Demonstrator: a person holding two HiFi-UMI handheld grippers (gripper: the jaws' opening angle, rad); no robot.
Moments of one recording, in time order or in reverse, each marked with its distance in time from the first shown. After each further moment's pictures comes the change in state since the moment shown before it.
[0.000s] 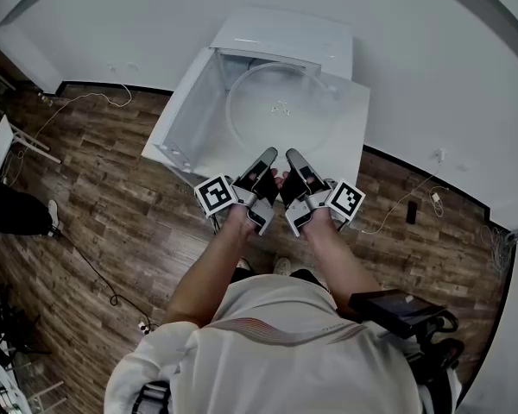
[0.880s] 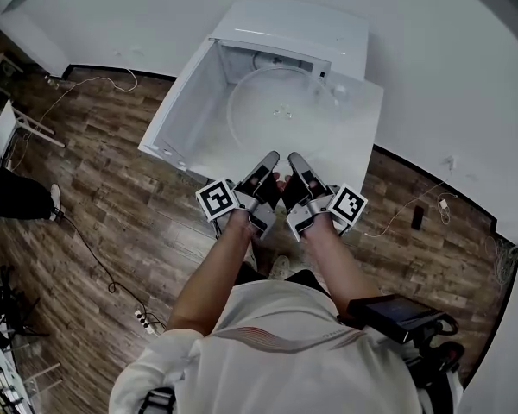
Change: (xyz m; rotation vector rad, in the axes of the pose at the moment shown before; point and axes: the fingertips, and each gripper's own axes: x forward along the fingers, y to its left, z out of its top) left arm 0.001 0.042 0.002 -0.012 -0.055 0.039; right arm 0.005 -0.042 0.002 0.046 0.044 -0.028
